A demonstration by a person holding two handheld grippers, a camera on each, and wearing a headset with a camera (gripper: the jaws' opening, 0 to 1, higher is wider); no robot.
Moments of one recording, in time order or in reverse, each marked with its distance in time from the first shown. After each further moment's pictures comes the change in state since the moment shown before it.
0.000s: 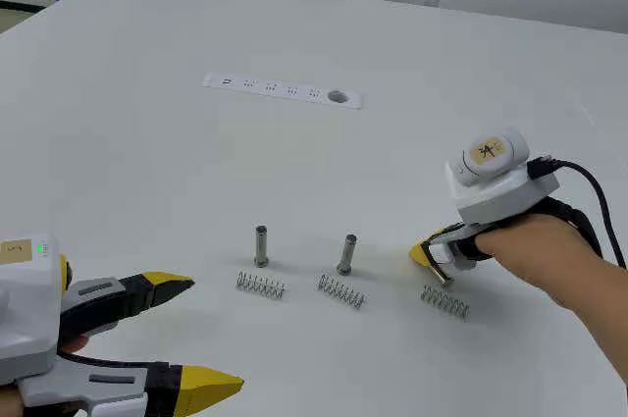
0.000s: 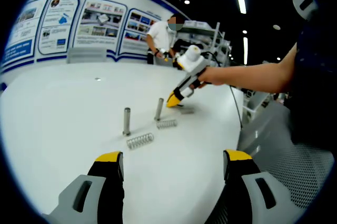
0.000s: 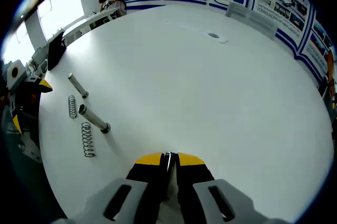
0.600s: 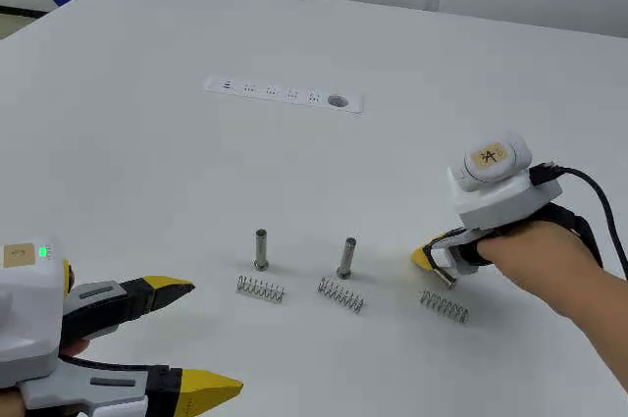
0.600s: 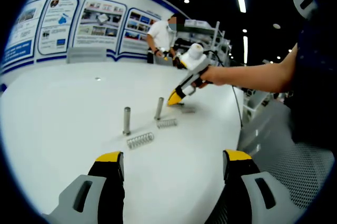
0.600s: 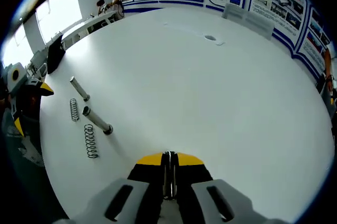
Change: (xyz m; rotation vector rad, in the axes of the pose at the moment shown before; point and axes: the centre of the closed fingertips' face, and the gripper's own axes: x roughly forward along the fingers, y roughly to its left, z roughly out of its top) left arm 0.000 0.000 -0.001 0.006 0.009 0.001; right arm -0.013 0.001 0.001 0.031 -0.039 -0.010
